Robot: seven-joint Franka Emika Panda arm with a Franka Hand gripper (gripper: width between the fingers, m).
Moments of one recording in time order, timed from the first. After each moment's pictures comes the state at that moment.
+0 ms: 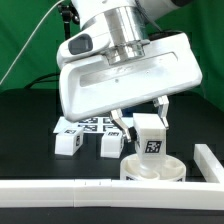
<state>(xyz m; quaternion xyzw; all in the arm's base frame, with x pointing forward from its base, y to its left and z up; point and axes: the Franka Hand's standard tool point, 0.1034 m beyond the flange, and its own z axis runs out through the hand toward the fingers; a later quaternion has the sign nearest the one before) 0.637 0.018 0.085 -0.97 -0.09 -0.21 0.12</state>
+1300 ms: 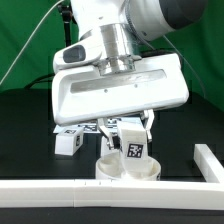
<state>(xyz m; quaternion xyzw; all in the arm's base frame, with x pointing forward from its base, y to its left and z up) 0.621 -0.002 0.066 -0.97 -0.06 -0.24 0.07</state>
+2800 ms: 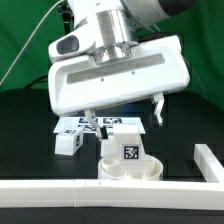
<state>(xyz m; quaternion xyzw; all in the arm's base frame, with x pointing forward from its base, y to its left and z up) 0.618 -0.003 0.094 -0.97 -0.01 -0.21 0.11</state>
